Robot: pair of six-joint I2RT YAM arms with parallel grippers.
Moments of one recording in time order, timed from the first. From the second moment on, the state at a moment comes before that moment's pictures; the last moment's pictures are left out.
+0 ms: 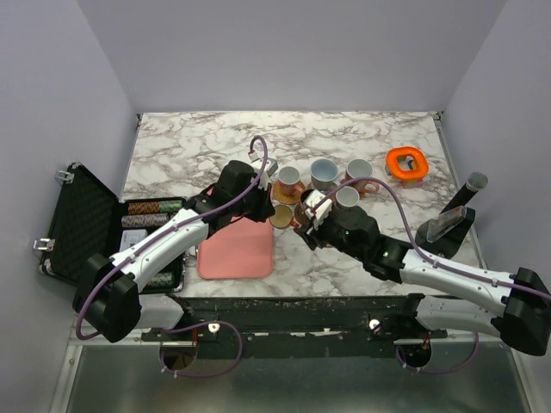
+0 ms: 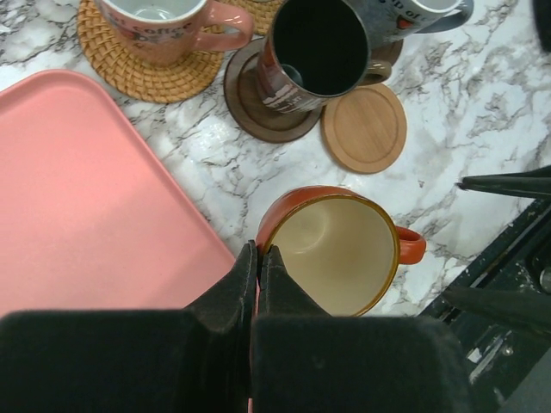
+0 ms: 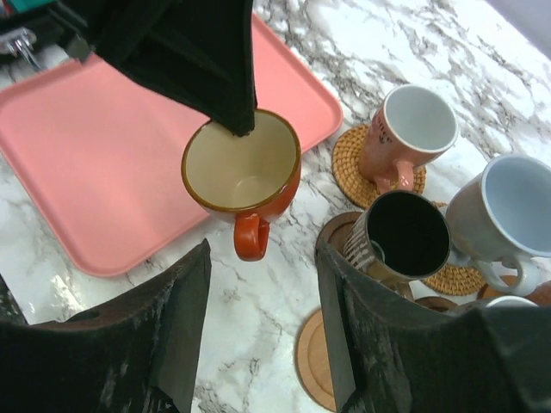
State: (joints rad) left arm -0.62 1.30 0.95 -0.30 0.24 -0.26; right arm 0.96 1.09 0.63 0.14 0.11 -0.18
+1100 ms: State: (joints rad) left arm -0.66 1.28 0.92 -0.30 0.18 -0.24; right arm 0.97 1.49 1.07 -0.26 0.28 0.14
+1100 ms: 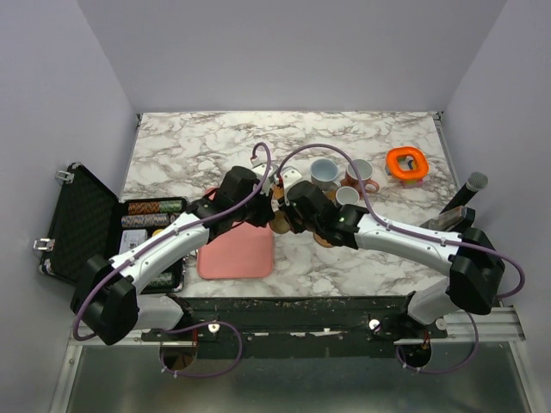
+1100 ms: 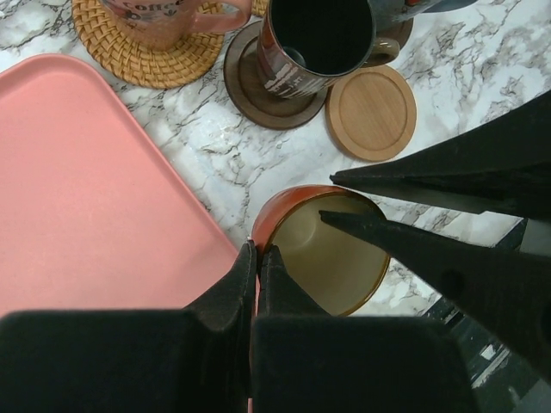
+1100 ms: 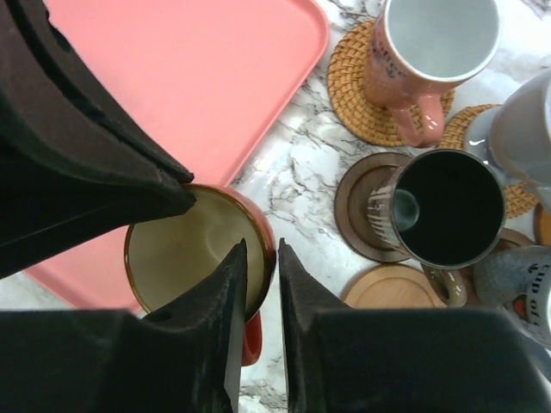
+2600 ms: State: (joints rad) left arm -0.54 1.02 0.83 -0.22 0.10 -0.22; right arm 0.55 1.20 0.70 -0.27 -0.02 0.15
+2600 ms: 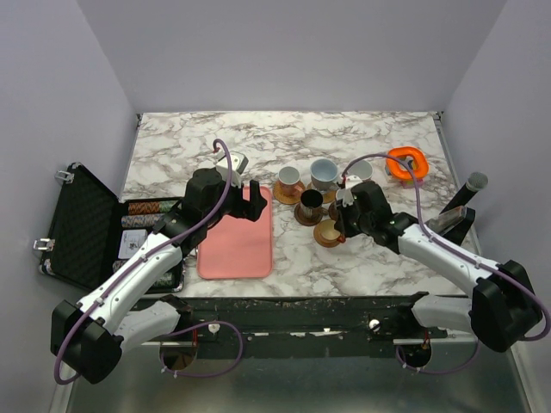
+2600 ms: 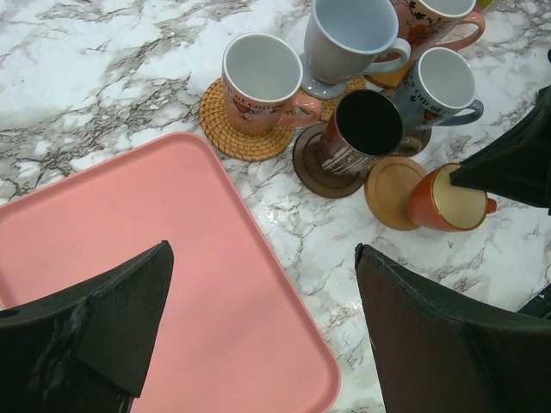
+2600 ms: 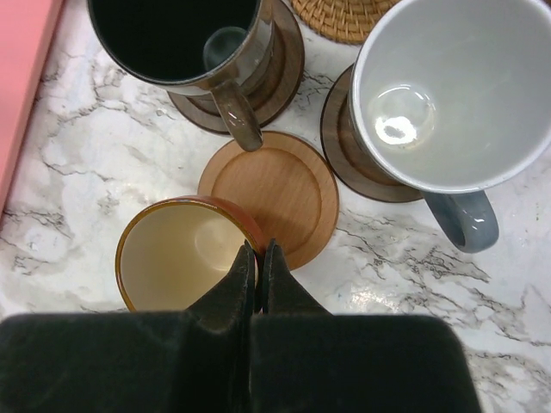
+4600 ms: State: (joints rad) left arm -0.52 1.03 0.83 -0.20 0.15 -0.21; right arm 0.53 1.38 0.78 -0.26 0.04 0.11
